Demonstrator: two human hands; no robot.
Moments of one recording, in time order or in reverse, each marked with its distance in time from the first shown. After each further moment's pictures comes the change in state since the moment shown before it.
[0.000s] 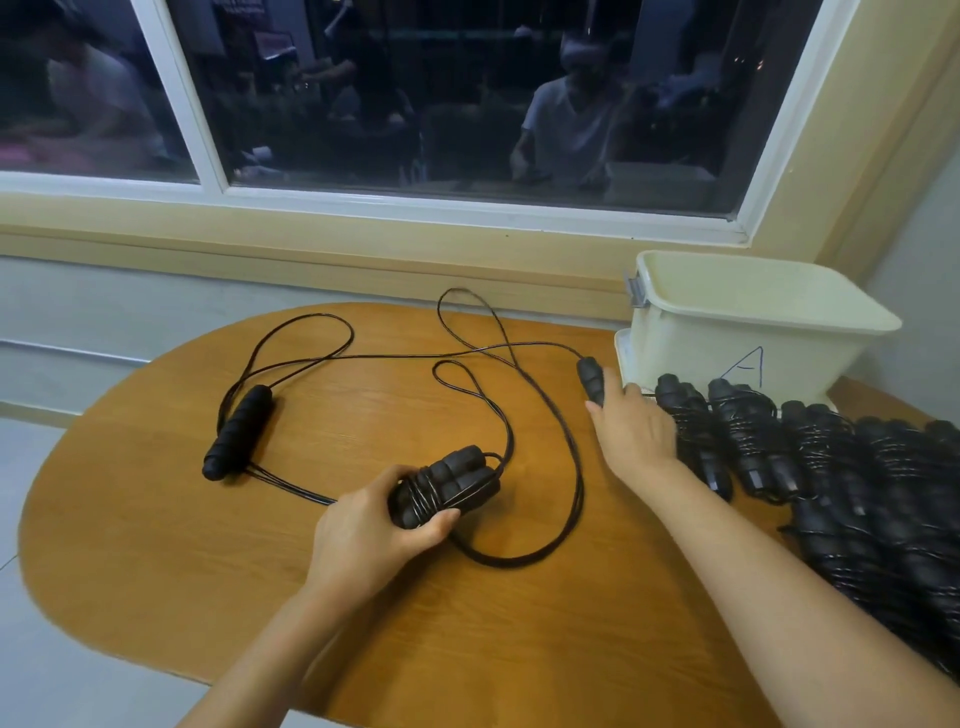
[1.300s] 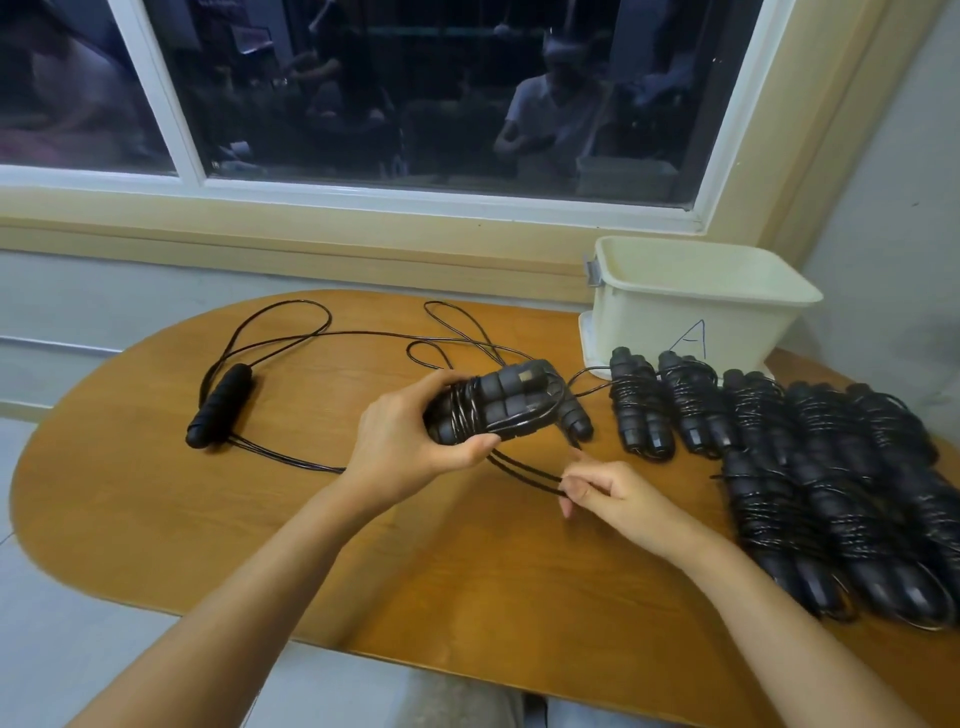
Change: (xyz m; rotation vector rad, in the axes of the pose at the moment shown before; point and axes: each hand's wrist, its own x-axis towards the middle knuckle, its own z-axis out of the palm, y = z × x) left_hand 0.011 0.079 -0.013 -0.268 0.030 0.399; right_hand -0.123 0.050 -0.029 0.916 -0.517 -0.392
